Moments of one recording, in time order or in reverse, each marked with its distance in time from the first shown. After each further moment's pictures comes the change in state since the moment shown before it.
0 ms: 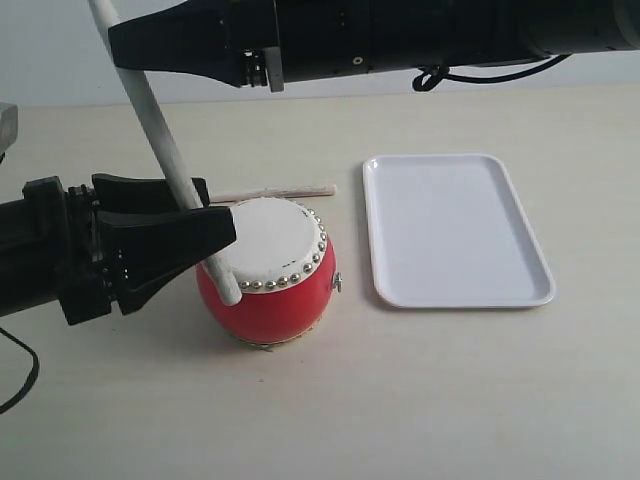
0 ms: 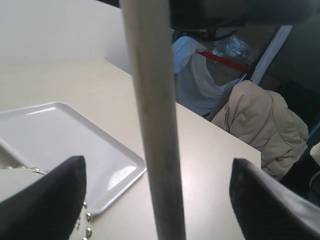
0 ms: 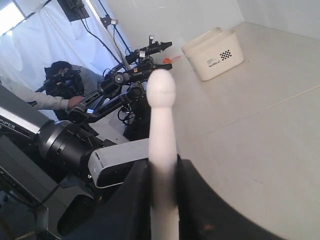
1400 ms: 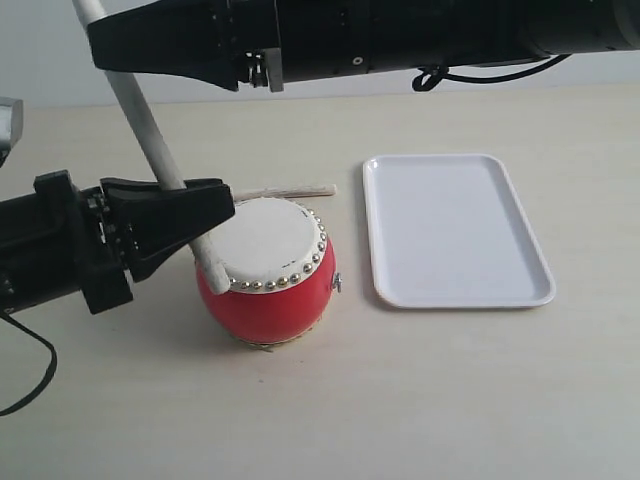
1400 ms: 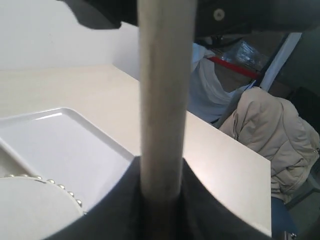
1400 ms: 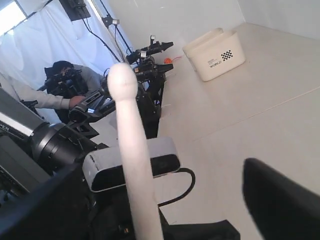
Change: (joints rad) left arm -0.078 -0.025 0.000 -0.116 0.066 0.023; right arm 0.000 0.000 0.000 0.002 0.004 -0.007
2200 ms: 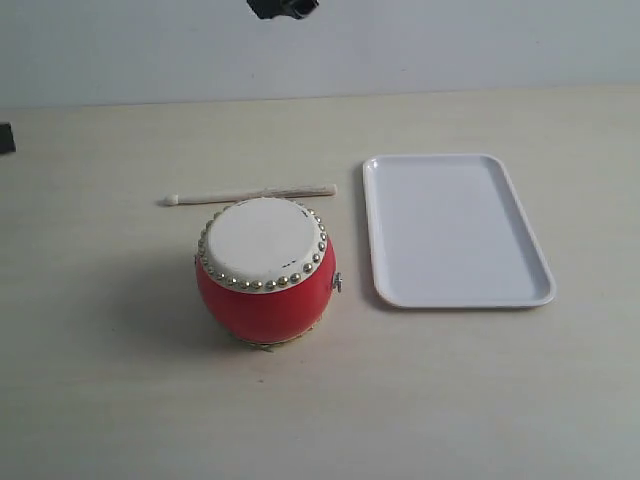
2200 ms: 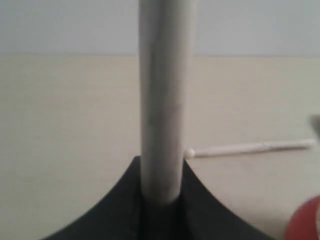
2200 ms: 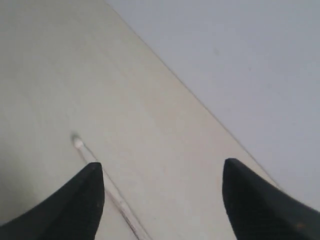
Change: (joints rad) left arm 0.211 -0.297 -0.214 0.057 1.119 -0.163; right arm -0.010 0.106 -0.521 -1.333 -0.538 0.803
